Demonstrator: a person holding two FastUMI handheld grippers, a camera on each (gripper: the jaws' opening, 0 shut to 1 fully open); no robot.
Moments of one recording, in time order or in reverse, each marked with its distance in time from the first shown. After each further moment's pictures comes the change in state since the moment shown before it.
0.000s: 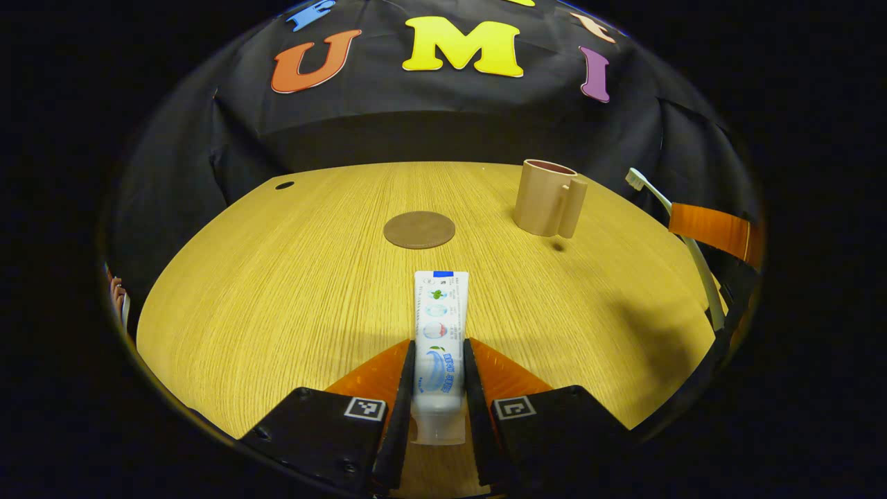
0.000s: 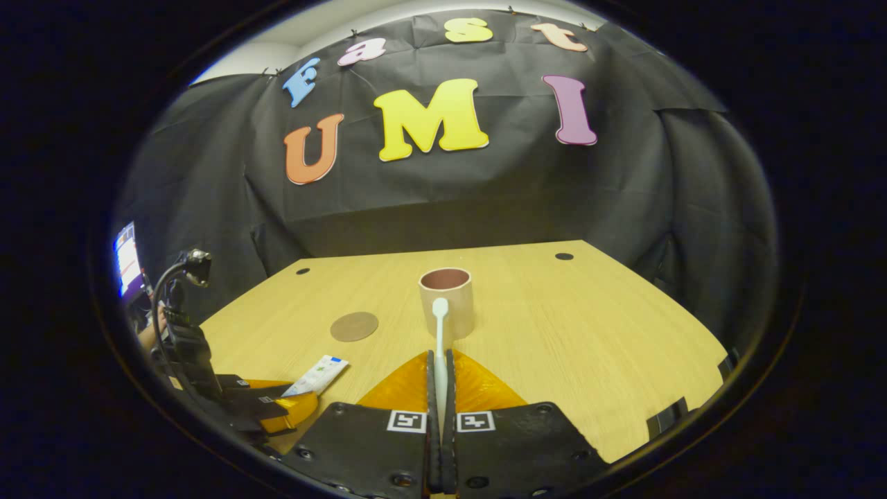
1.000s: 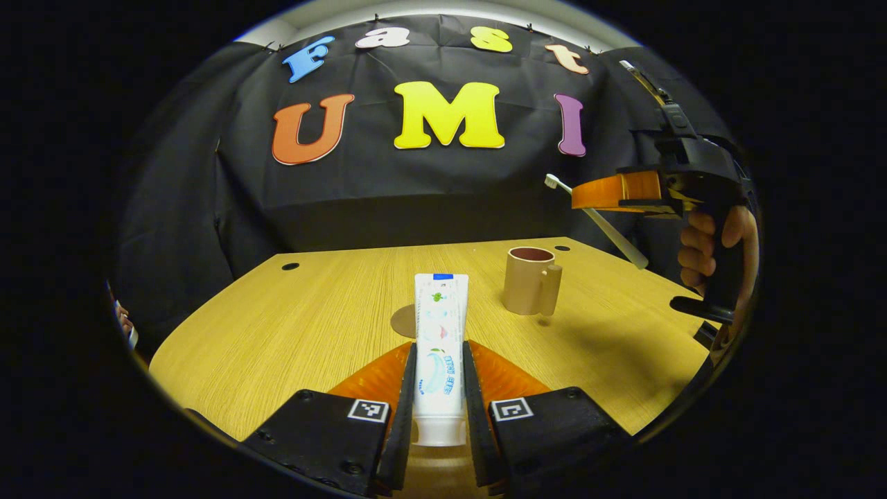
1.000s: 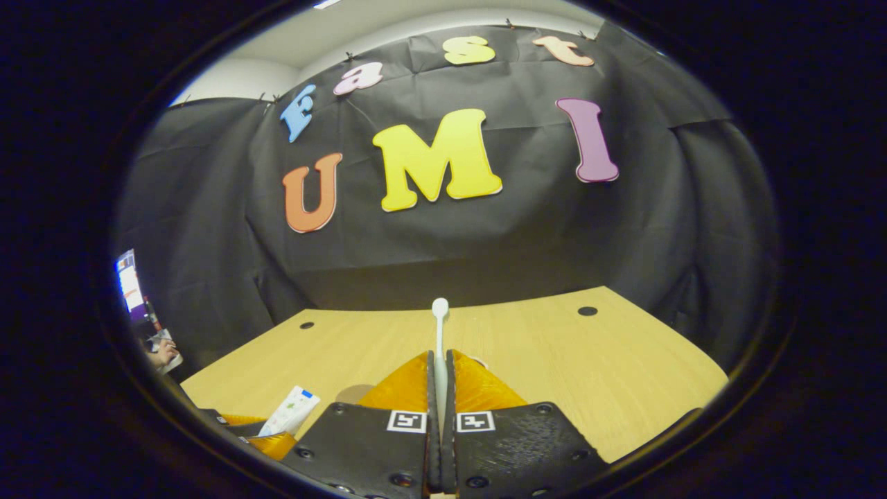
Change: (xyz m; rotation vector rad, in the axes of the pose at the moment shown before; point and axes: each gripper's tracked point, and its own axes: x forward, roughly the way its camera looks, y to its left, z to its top) left arm -0.027 0.000 0.083 0.084 -0.344 -0.008; right arm 0.072 0.013 0.119 0.028 -0.185 0.066
